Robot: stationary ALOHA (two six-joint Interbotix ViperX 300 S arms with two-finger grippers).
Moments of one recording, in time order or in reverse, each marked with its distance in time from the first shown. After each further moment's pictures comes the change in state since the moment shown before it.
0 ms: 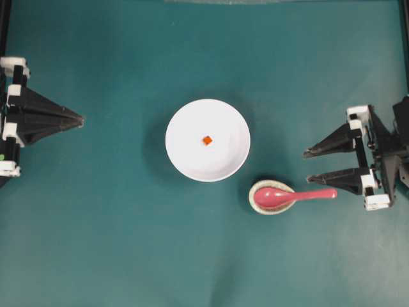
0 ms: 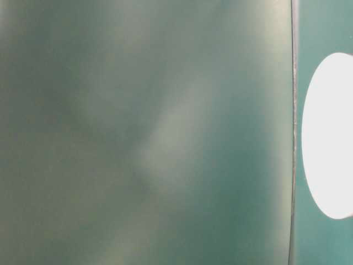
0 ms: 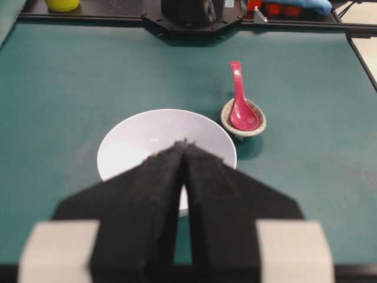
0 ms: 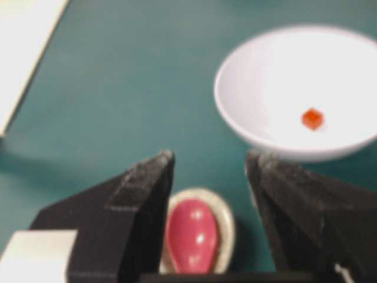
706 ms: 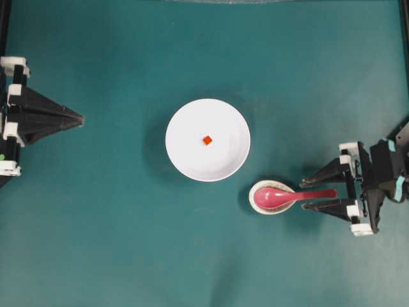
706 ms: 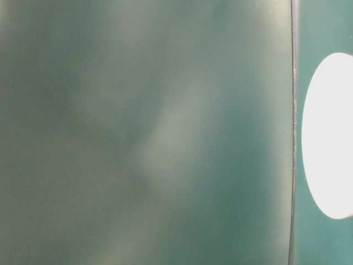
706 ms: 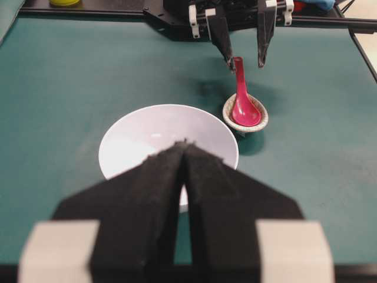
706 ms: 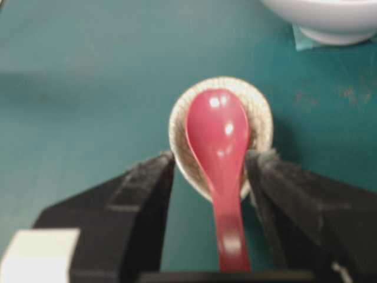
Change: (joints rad) left arm 0.003 0.000 0.000 0.000 0.011 0.000; right arm 0.339 0.502 0.058 0.351 -0.439 0.000
